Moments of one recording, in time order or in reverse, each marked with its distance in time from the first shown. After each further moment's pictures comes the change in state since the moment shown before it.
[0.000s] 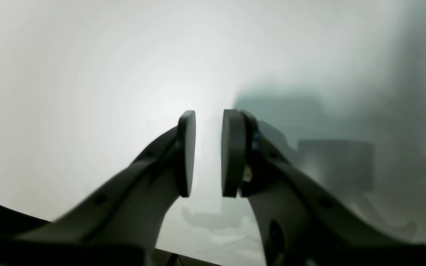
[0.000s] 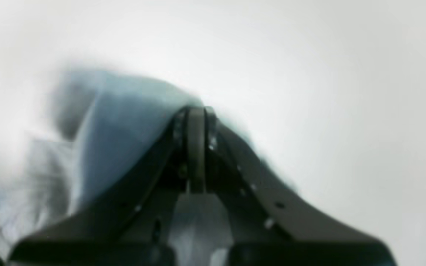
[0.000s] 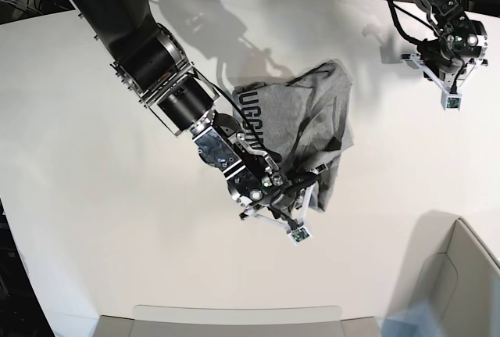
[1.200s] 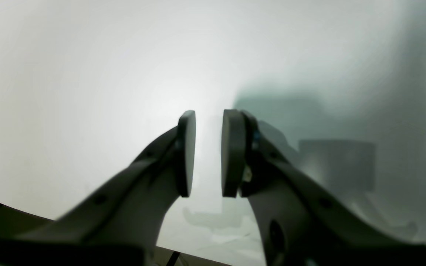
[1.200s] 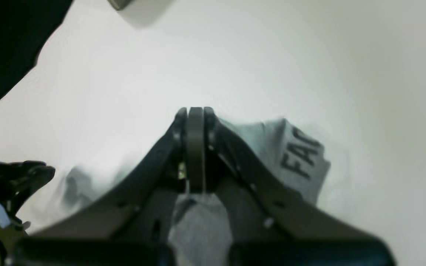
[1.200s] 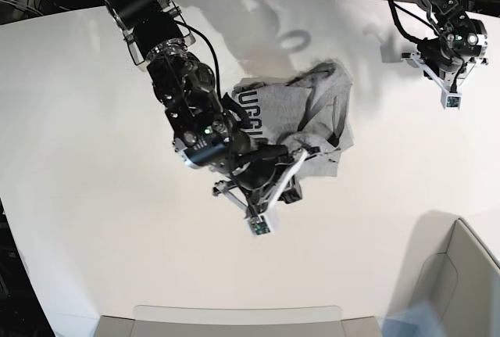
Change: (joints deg) left arm 0.3 0.0 -0.1 0.1 0.0 0.0 0.0; right arm -19.5 5.5 16.2 50.9 -0.6 -8.2 -22.7
